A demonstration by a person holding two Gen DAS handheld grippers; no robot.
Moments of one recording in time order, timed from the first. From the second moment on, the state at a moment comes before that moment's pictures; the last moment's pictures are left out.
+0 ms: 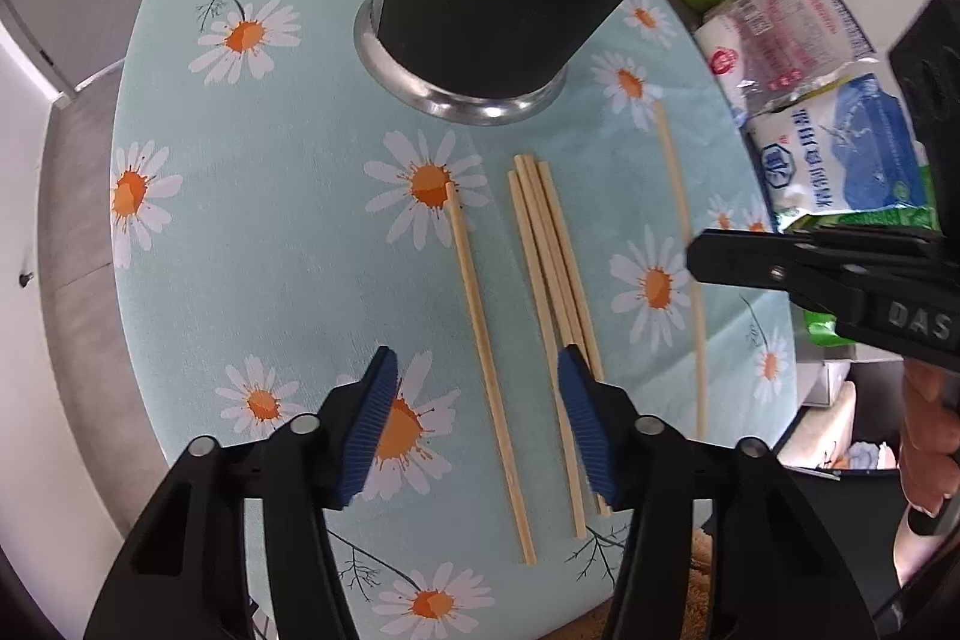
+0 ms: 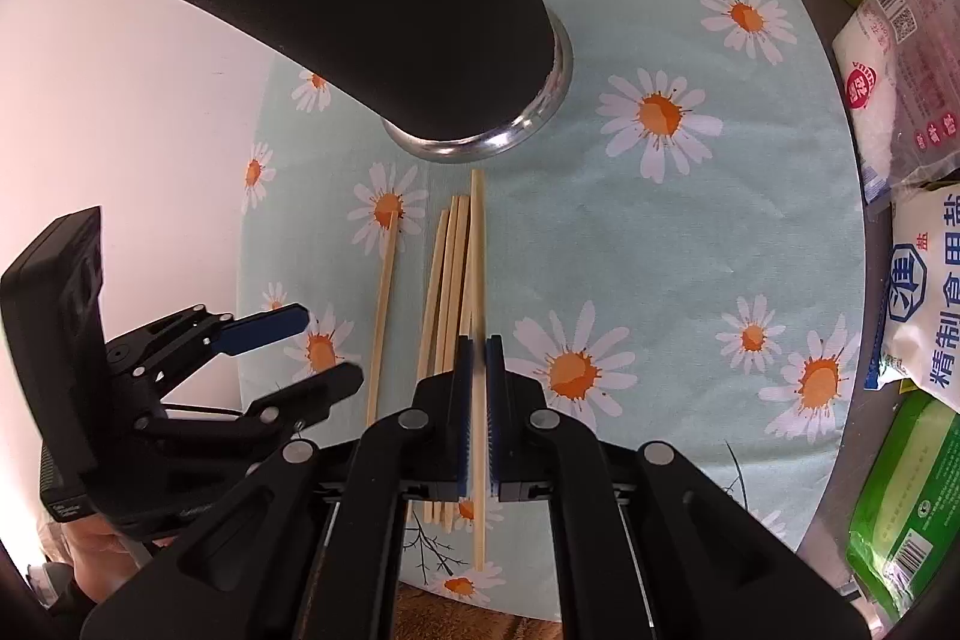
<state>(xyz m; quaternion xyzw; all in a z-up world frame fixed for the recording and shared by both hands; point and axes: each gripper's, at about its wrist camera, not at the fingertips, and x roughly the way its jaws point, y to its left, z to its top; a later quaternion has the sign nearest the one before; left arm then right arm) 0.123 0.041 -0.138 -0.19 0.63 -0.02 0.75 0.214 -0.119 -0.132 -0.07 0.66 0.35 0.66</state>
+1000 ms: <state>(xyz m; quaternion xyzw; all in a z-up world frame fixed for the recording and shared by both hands) 0.150 -0.010 -0.160 -0.14 0.67 0.08 0.72 0.223 -0.181 -0.118 -0.05 0.65 0.44 0.61</state>
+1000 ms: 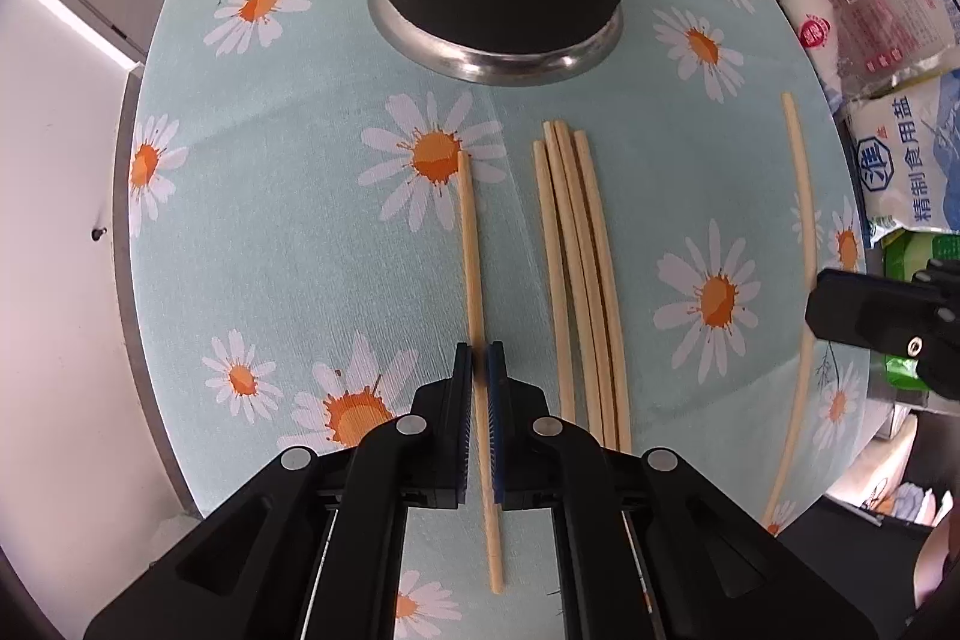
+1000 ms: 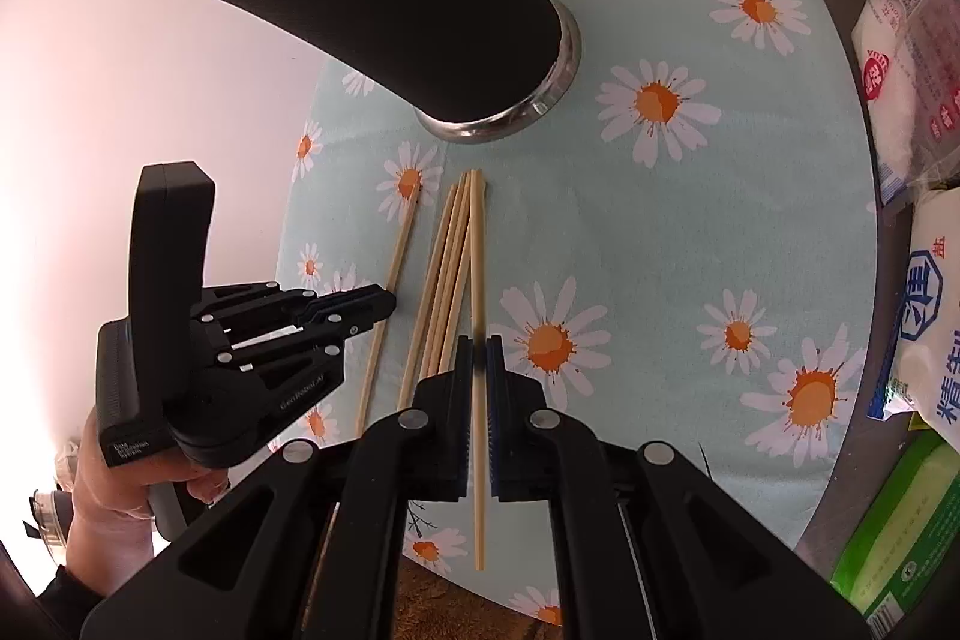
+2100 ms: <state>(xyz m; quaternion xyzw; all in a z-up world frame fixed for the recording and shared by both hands) 0.094 0.054 -0.038 -0.23 0.47 -0.05 0.85 0.205 -0.178 -0.047 0.01 0.60 0.40 0.70</state>
